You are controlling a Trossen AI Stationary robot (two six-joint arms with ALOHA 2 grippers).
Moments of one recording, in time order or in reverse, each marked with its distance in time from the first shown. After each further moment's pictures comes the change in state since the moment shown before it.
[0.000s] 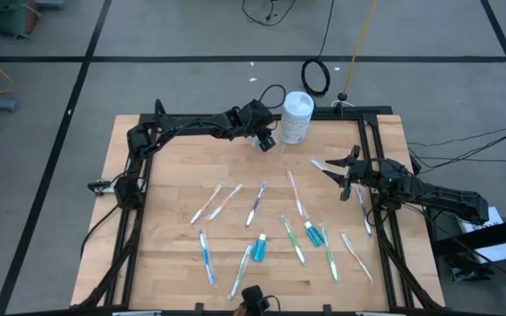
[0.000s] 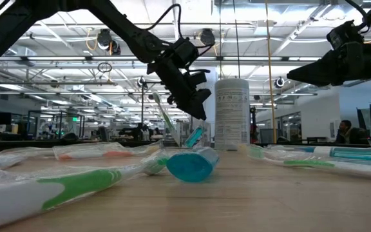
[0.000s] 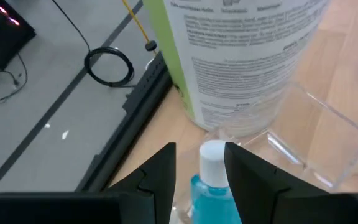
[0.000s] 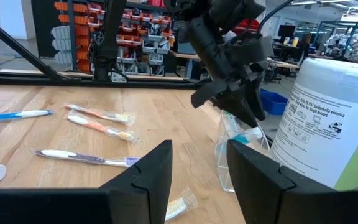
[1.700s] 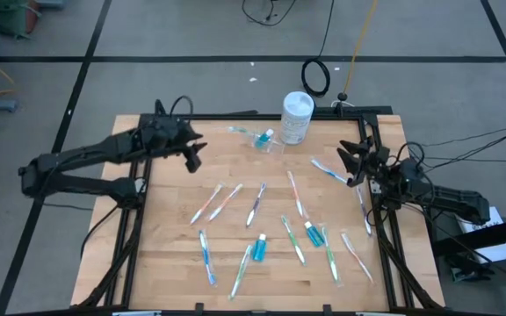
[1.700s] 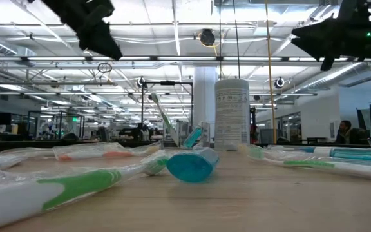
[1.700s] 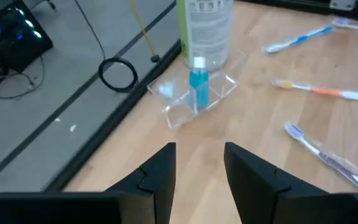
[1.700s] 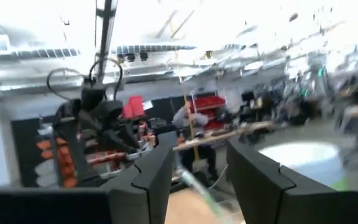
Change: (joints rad) left arm -0.124 -1.141 -0.677 -0.340 -0.070 -0.149; right arm 0.000 0.029 0.000 0.437 0.155 0.279
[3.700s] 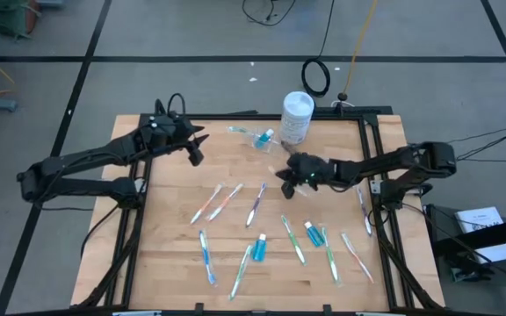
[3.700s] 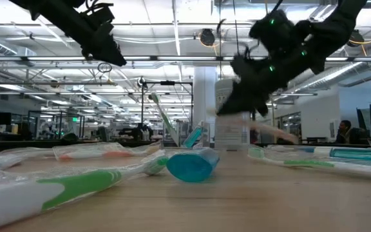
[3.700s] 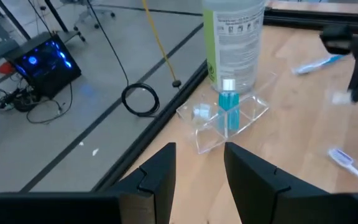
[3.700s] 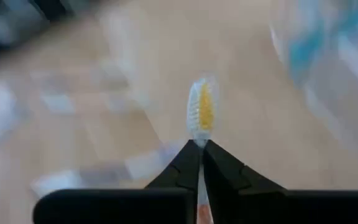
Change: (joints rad) left arm 0.094 -0.008 -0.113 0.239 0.000 0.124; right arm 0.124 1.380 0.567 -0.049 -0.053 0.260
